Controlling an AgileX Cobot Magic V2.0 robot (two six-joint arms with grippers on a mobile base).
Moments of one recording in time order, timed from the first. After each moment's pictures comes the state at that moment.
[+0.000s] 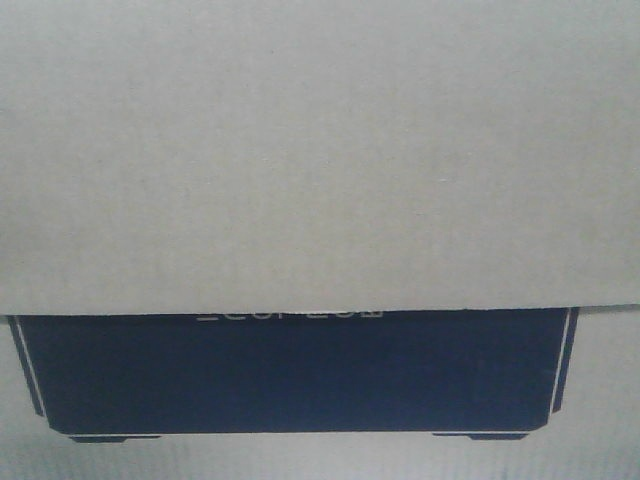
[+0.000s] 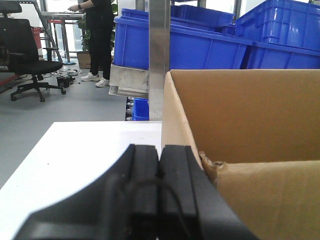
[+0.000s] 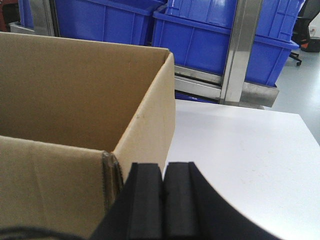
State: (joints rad) left arm -0.15 0.01 -0.29 0.00 0.30 0.00; right arm 0.23 0.05 -0.41 -0.14 0.52 0.13
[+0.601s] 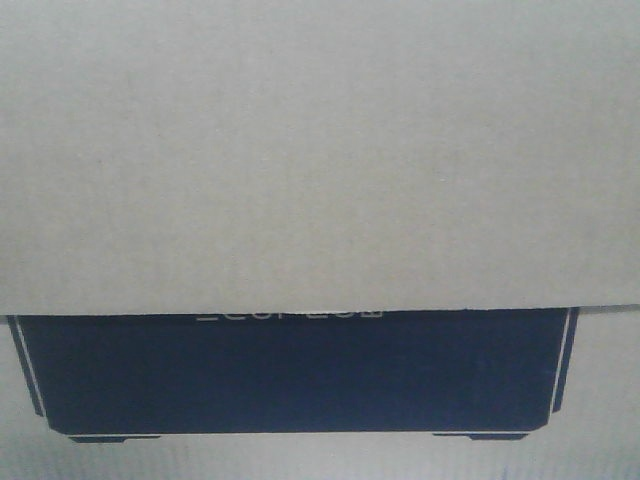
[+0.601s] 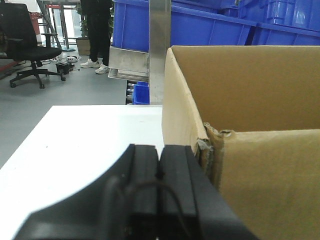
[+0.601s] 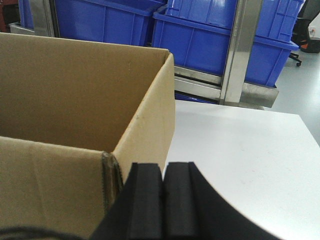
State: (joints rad) left arm -0.15 0.01 -0.24 0.00 0.30 0.00; right arm 0.23 0.05 -0.41 -0.15 0.51 0.13
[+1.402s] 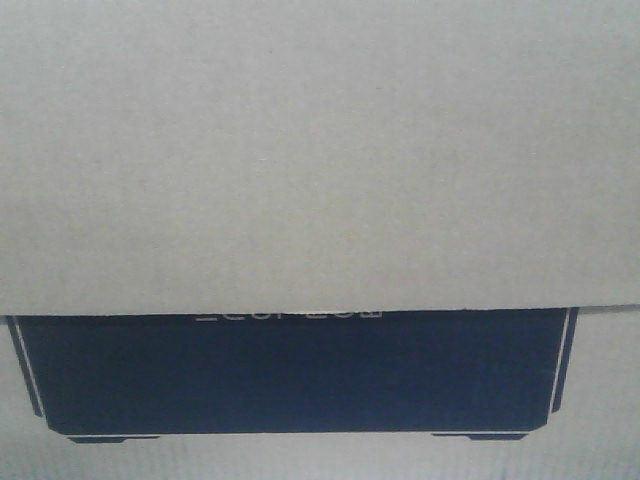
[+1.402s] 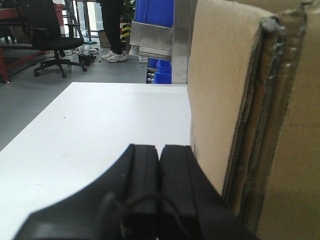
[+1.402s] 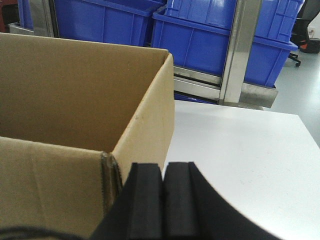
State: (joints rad) left arm -0.07 -0.01 0.03 0.00 0.06 0.00; right arm 0.23 0.05 -0.41 -0.15 0.51 0.13
